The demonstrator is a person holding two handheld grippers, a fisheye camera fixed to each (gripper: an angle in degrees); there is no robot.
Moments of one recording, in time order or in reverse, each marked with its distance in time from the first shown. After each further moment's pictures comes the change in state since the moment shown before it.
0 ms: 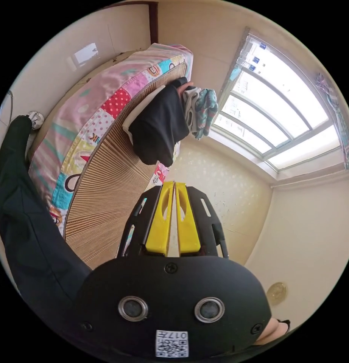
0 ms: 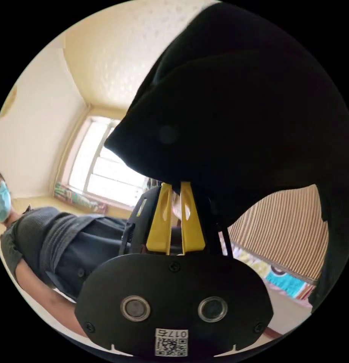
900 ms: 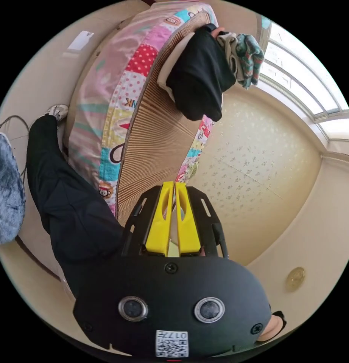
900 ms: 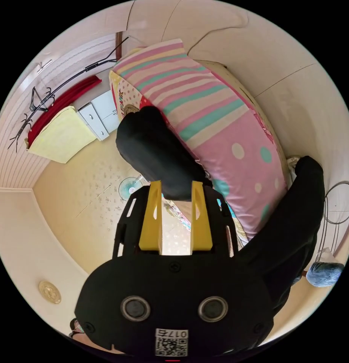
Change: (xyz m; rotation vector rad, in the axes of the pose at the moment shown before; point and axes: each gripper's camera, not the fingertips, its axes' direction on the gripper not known) left arm 0.064 0.070 0.007 -0.445 -0.396 0.028; right arm 0.111 0.391 -0.290 1.293 -0.288 1.108
